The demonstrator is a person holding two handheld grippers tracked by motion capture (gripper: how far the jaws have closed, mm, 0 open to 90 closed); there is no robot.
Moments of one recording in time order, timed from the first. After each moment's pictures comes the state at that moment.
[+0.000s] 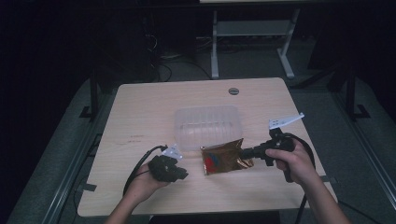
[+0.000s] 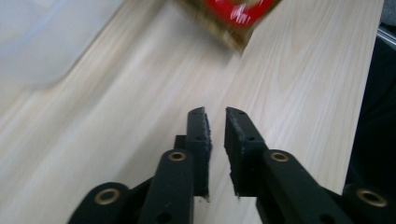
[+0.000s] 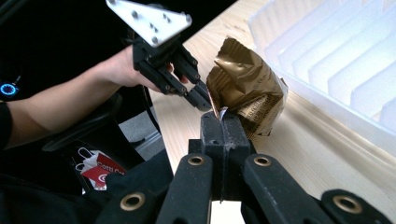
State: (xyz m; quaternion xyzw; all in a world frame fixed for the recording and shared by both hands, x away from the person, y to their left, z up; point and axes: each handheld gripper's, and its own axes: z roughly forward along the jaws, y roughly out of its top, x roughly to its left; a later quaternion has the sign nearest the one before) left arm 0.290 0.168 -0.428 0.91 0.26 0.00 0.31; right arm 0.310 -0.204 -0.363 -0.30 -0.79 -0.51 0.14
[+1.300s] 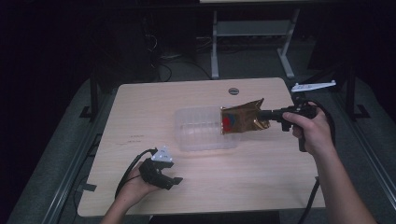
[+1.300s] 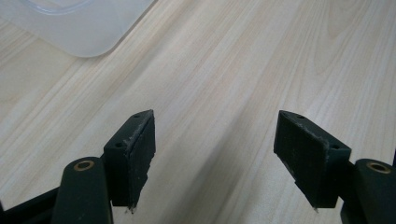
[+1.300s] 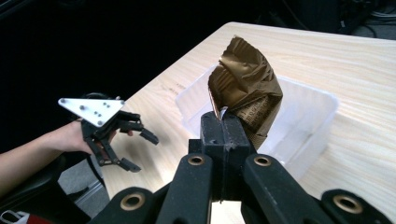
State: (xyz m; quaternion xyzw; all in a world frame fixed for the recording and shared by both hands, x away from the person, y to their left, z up) left arm 0.288 0.188 -0.437 0.90 0.27 0.05 0.33; right arm 0.351 -0.246 -0.295 -0.37 -0.76 -0.53 0.02
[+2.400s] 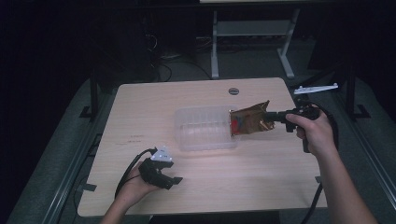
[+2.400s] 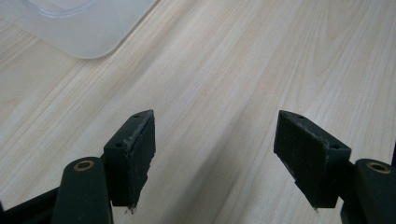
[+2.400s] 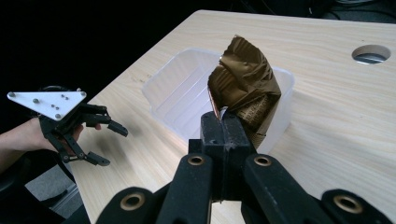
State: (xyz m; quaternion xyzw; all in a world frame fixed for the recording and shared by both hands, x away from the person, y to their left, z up) left arm 0.287 0.188 -0.437 0.90 0.27 0.05 0.33; right arm 0.358 -0.258 -0.311 -0.41 -0.76 -0.50 0.00
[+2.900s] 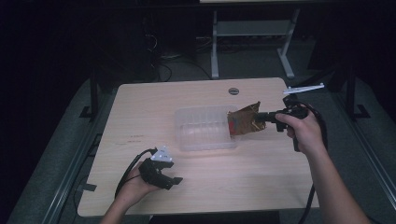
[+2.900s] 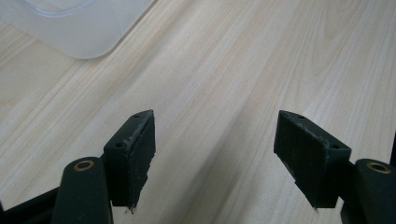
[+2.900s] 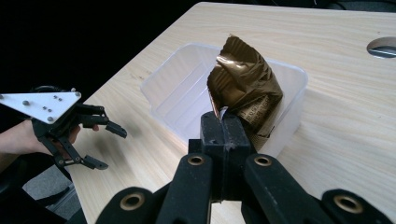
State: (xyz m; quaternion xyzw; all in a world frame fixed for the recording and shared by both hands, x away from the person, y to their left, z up) left arm 0.287 0.188 -0.437 0.90 0.26 0.05 0.33; right arm 0.368 -0.237 -0.319 -0.42 -0.77 -0.49 0.01
